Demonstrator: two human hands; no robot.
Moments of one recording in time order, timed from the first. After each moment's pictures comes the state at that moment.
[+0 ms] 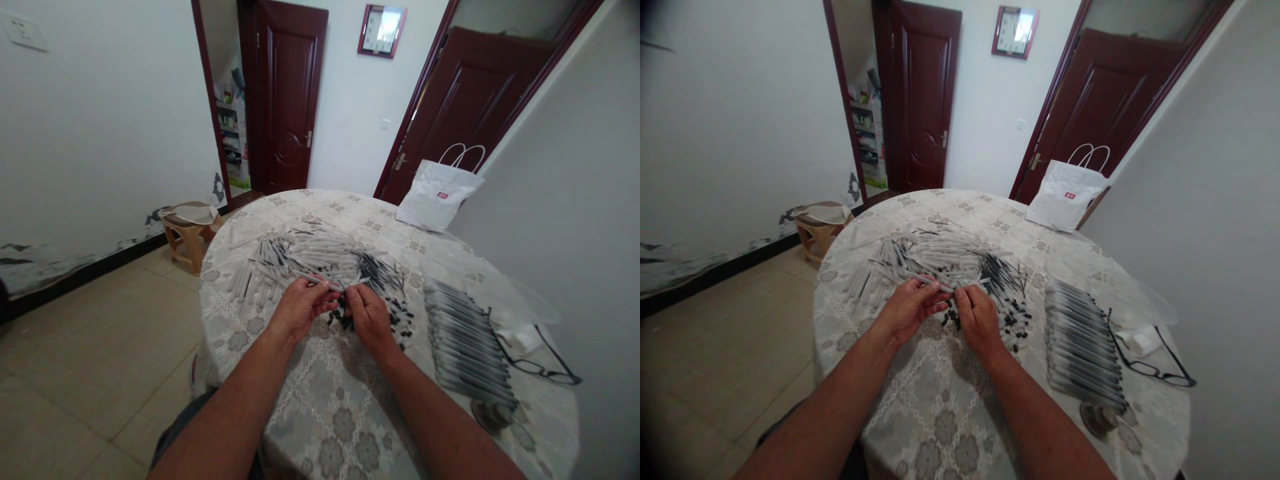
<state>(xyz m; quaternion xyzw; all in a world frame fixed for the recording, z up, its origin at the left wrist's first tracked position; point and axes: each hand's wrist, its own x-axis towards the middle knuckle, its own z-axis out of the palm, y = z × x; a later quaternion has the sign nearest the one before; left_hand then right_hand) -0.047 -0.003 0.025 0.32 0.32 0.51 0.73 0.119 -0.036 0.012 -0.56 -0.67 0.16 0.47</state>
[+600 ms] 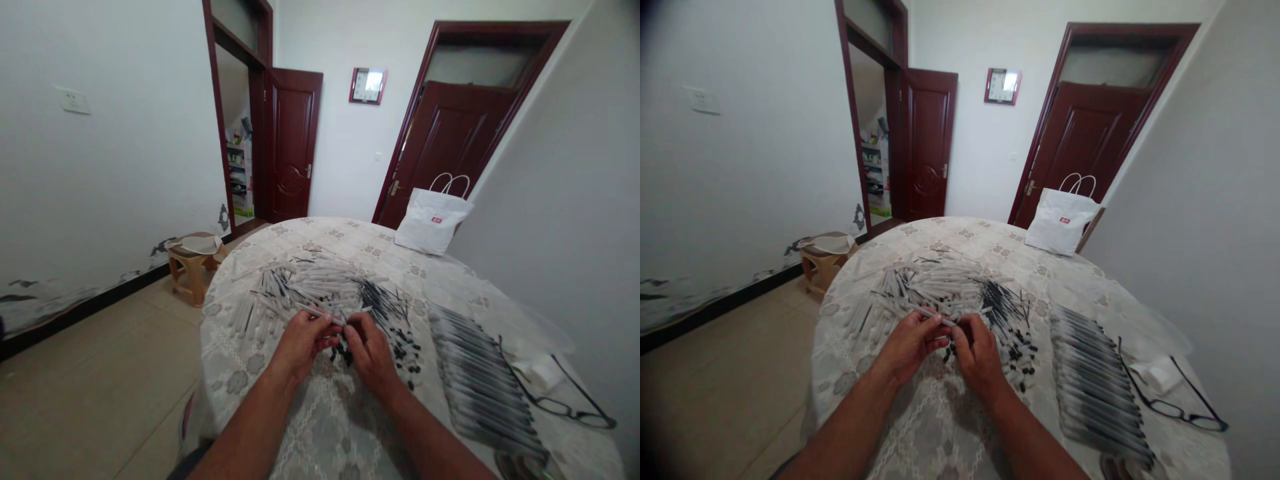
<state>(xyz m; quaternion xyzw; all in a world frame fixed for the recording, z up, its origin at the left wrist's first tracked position) -0.047 -0.005 0.027 0.33 0.34 0.50 0.73 0.113 -0.037 0.008 -0.53 -0.68 0.17 0.48</state>
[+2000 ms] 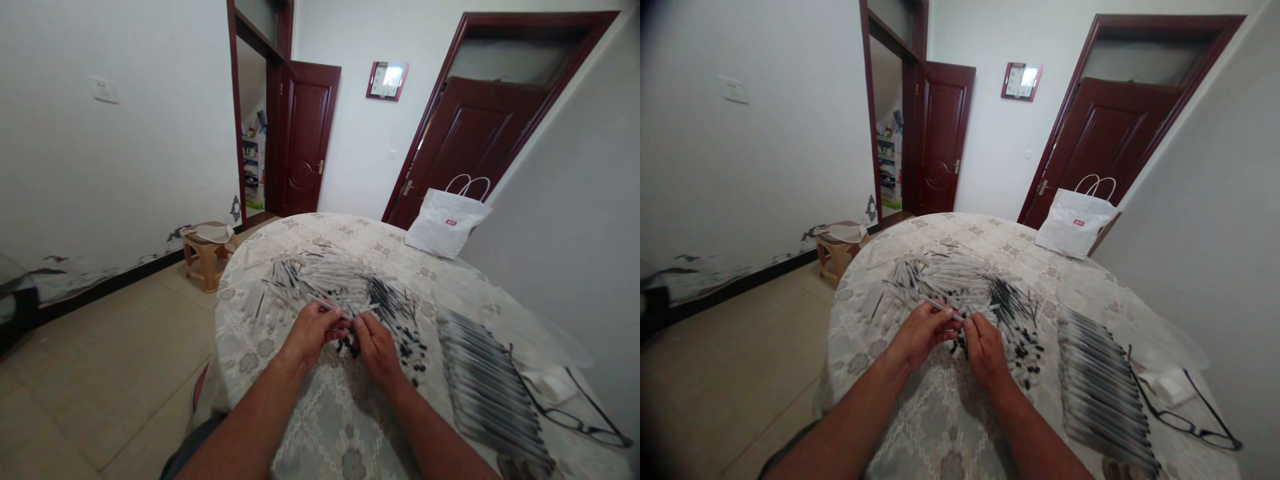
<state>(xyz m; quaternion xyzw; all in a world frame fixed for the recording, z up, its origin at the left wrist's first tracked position) -0.046 -0.004 0.020 0.34 0.34 0.51 0.72 0.114 -0.036 0.004 -0.54 -0.69 0.19 0.45</state>
